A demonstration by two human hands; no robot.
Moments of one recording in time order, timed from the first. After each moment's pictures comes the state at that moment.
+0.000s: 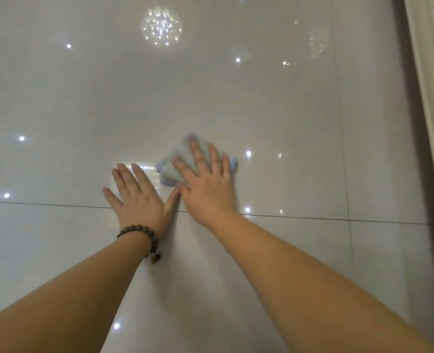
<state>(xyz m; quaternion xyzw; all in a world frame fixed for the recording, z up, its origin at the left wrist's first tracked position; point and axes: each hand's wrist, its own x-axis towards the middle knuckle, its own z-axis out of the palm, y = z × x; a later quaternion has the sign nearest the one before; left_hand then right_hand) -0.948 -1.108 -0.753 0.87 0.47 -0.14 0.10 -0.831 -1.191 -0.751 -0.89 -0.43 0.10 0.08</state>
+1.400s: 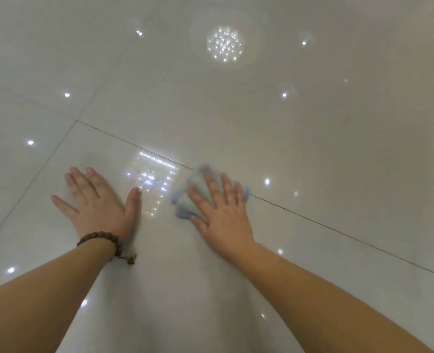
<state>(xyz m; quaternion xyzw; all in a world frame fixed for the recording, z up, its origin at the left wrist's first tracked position) -1.186 -1.027 -0.746 0.75 0.65 -0.08 0.06 -0.991 -1.155 -0.754 -0.79 -0.61 0.08 0.04</state>
